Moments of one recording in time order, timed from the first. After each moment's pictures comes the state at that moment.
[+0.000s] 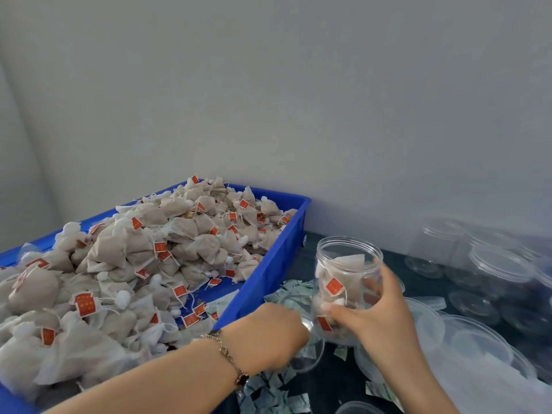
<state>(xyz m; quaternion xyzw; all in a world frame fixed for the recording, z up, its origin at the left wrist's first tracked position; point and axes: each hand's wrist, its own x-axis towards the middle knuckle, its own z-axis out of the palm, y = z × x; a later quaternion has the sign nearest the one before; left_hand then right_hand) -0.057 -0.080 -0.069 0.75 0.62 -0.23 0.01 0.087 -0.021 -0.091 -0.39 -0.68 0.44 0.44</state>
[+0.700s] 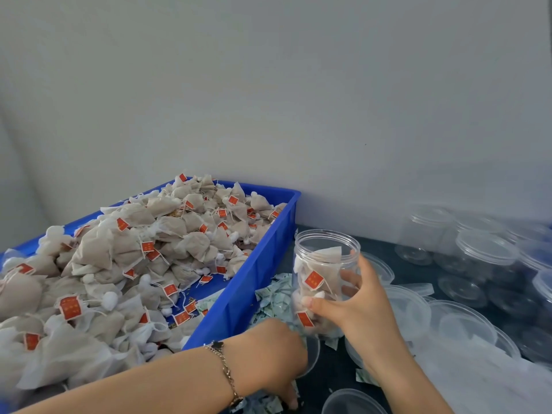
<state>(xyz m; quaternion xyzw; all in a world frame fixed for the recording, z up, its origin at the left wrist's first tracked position) -0.044 -0.080 -0.088 0.80 0.53 -0.27 0.07 0.083 -0.019 -0.094 -0.39 -0.66 0.48 0.41</state>
